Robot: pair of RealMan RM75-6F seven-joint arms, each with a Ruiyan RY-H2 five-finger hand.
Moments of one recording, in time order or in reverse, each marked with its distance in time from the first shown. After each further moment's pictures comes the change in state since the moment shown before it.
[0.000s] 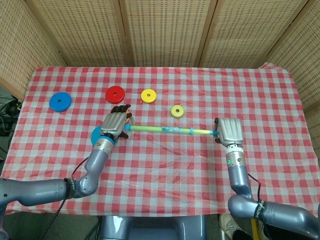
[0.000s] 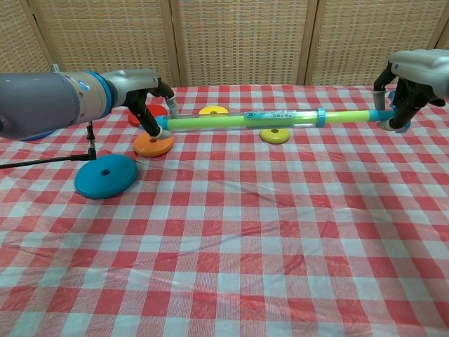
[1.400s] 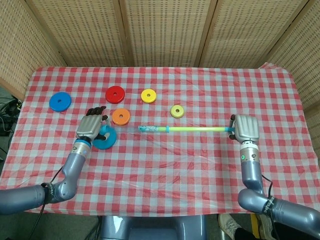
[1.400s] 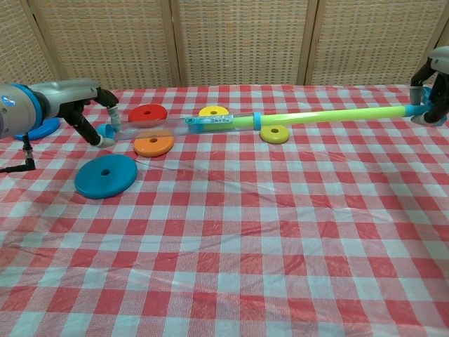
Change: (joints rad) left arm 0.154 0.114 0.097 -0.023 0.117 0.024 -0.084; right arm -0.038 0.049 0.011 0.104 0.043 -0.059 0.081
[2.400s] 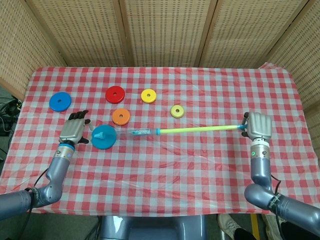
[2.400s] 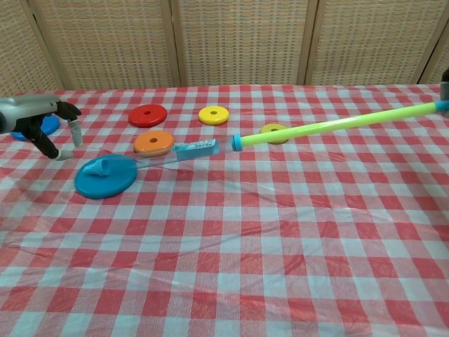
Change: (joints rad) left arm 0.101 0.037 0.043 0.058 0.070 -0.037 -0.053; right arm -0.023 0.019 0.011 0.092 0.020 -0.040 0.044
